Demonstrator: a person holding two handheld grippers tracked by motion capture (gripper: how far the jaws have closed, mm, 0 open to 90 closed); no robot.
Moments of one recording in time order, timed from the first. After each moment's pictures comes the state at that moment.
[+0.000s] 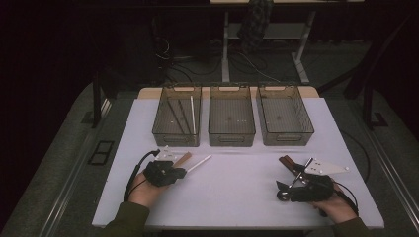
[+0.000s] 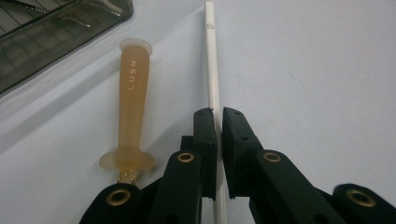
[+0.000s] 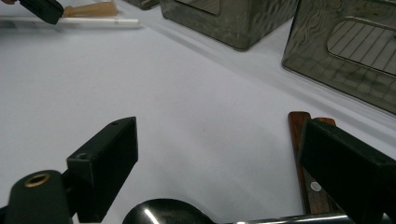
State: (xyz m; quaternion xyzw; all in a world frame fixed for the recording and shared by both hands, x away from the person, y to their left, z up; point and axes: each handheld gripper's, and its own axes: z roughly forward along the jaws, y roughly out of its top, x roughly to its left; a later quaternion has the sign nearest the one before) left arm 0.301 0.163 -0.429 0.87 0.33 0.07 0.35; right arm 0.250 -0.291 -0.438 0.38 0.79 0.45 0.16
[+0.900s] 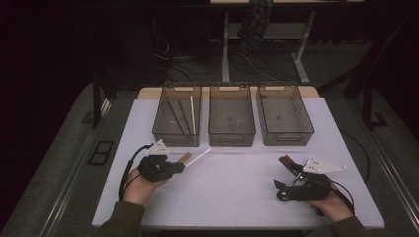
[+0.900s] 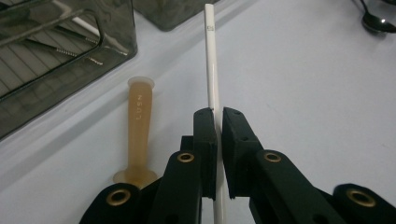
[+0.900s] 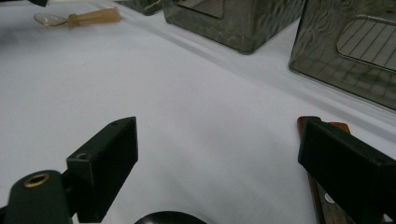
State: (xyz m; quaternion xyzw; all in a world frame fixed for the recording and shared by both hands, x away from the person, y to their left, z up) left arm 0.302 0.172 -0.404 0.85 0.33 0.06 0.40; right arm 0.255 -0.287 -0.442 0.38 0.79 0.46 0.15
